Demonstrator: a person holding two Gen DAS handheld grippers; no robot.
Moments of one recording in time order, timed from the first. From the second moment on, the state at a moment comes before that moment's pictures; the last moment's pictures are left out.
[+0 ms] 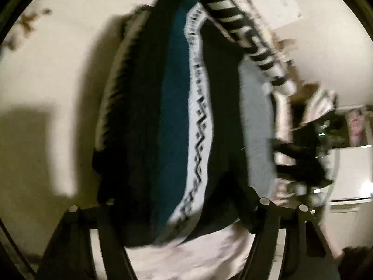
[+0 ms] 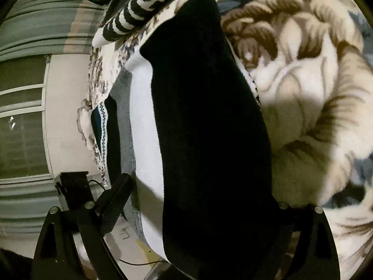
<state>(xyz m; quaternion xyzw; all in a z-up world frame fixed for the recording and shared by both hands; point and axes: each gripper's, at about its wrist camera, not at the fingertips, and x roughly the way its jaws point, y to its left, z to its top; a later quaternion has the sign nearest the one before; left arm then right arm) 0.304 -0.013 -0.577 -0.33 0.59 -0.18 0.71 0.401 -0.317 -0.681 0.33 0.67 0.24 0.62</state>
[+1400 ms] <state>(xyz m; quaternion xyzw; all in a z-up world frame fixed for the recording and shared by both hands) 0.363 0.034 -0.586 -0.39 0.55 -0.23 0.71 0.403 -0.321 -0.688 0.37 0.63 0.27 0.63</state>
